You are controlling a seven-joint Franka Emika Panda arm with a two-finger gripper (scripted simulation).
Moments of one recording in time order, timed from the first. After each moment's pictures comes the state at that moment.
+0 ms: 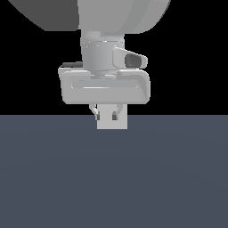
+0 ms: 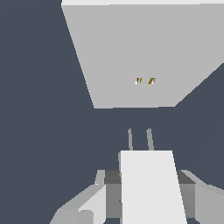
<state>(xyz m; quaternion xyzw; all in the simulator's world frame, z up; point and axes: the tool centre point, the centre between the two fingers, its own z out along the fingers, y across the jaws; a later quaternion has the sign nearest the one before) -0.005 0.018 0.094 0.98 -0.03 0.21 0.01</state>
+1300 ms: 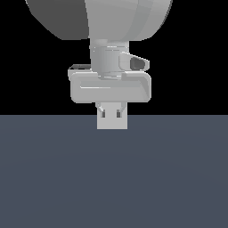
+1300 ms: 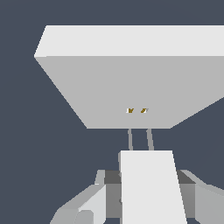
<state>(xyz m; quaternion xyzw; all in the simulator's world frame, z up) 0.019 0.008 0.100 0.98 -0.02 0.21 0.00</state>
